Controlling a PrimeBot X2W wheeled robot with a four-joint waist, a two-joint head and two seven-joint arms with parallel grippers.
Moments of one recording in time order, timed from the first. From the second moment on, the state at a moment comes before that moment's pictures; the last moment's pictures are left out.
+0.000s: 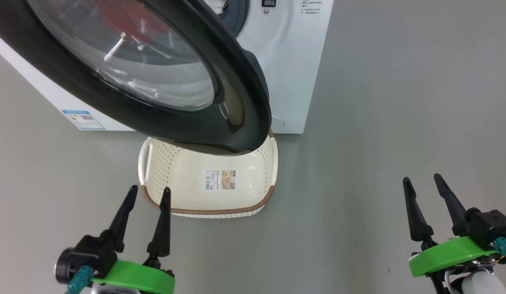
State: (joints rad) left arm -0.16 0.04 -0.07 0.22 -0.22 -0.10 -0.25; right arm -0.08 -0.09 -0.06 0.26 0.28 0.12 -0.25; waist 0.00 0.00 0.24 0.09
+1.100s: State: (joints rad) left arm -0.16 0.04 -0.17 0.21 -0.27 -0.09 -0.25; right arm -0.57 -0.17 0.31 0.32 0.86 0.12 -0.26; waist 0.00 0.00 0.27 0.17
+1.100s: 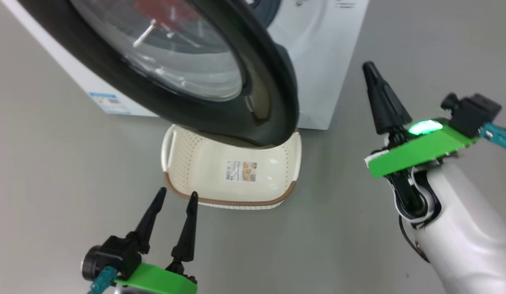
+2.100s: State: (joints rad) left arm -0.20 0.04 -0.26 0.21 -0.32 -0.07 -0.25; right arm -0.85 -0.44 0.84 0.29 1.53 0.12 -0.03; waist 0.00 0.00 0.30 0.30
